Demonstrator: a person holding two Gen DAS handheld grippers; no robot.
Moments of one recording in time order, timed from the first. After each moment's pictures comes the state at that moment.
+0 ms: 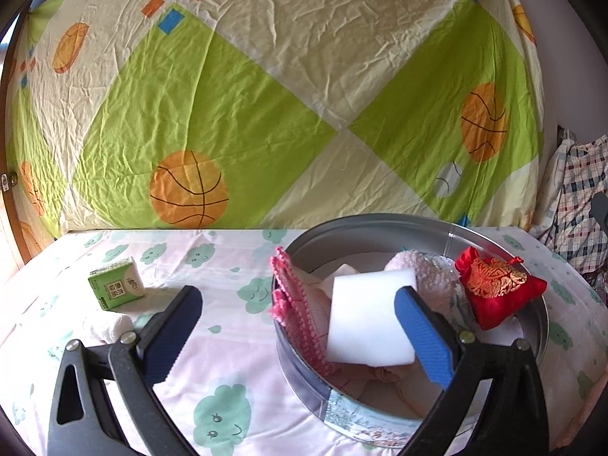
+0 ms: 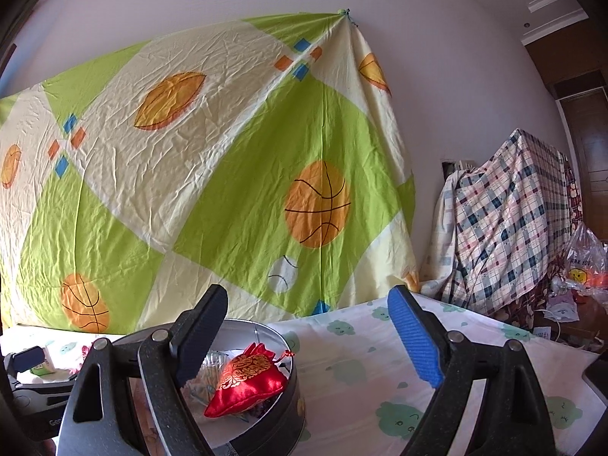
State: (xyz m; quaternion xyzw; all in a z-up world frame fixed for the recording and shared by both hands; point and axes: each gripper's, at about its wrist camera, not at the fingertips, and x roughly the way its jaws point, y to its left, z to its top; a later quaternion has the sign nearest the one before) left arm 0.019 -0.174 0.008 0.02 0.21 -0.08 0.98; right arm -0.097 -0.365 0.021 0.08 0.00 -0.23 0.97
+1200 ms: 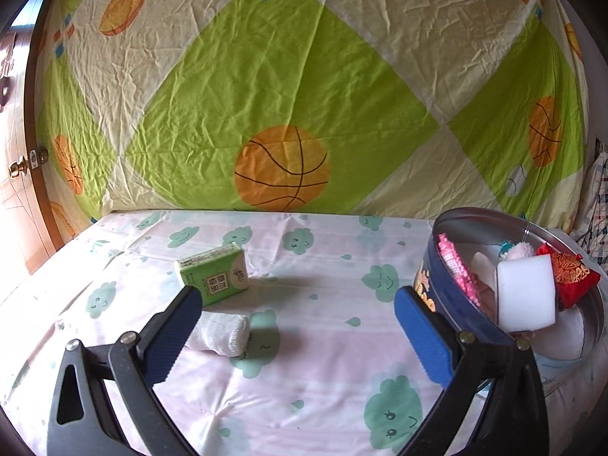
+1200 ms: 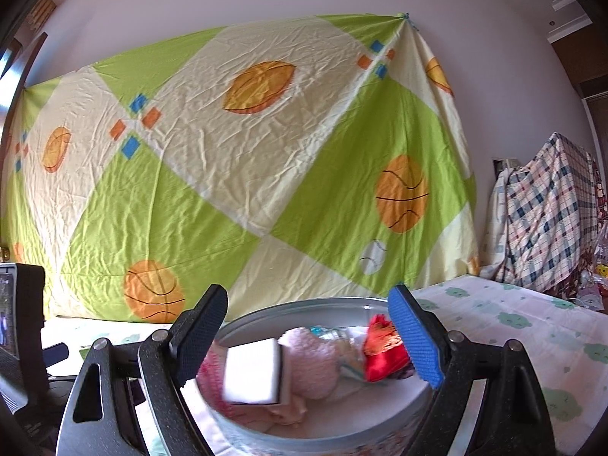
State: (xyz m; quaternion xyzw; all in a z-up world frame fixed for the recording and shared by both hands) left arm 0.046 -0.056 -0.001 0.01 0.23 -0.02 0.97; right arm -0.078 -0.239 0.022 0.07 0.01 -0.17 0.98
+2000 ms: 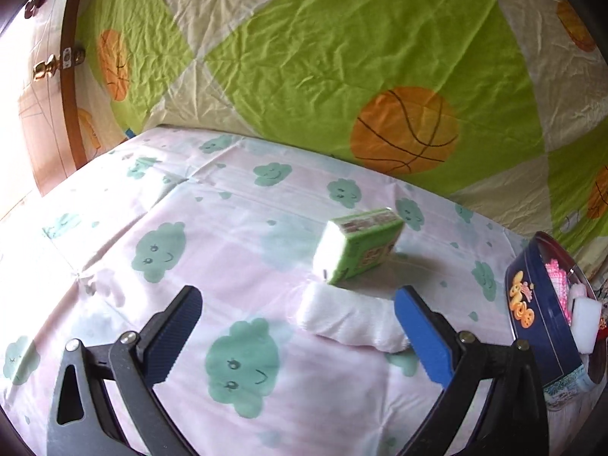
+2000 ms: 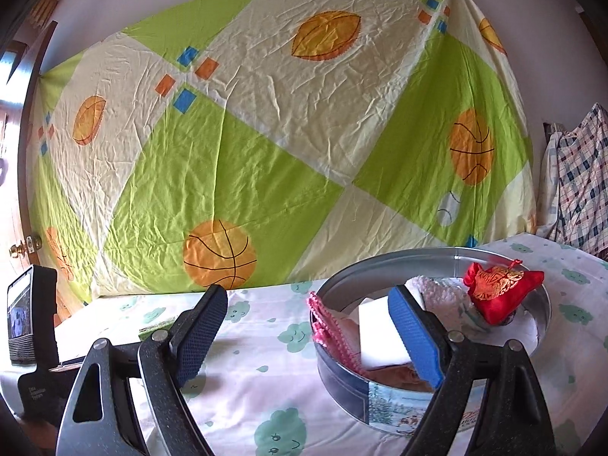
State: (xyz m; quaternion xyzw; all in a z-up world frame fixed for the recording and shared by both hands) left arm 0.090 0.081 -0.035 -0.11 0.34 0.03 0.93; right arm -0.031 -0.158 0.013 0.10 0.08 -0.09 0.99
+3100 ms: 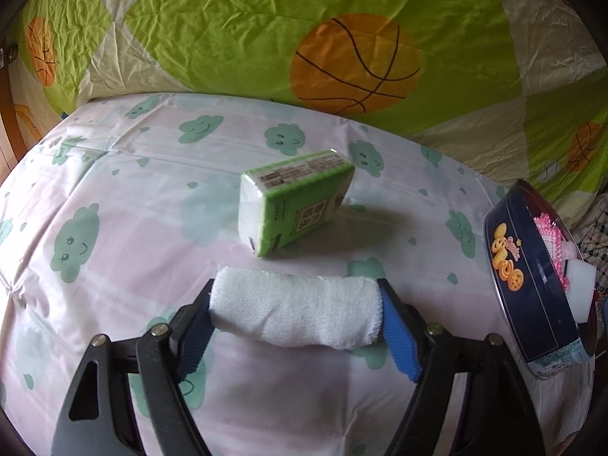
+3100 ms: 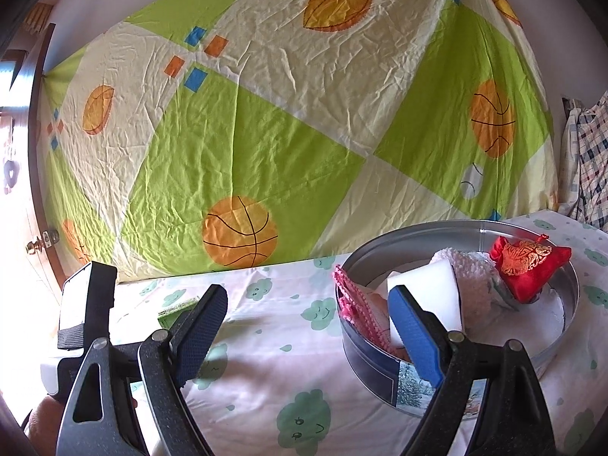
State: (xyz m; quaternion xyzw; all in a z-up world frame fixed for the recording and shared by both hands) left arm 0.119 0.046 -0.051 -0.08 0.42 -0.07 0.90; right arm -0.021 -0.154 0.006 0.12 0.12 -0.04 0.98
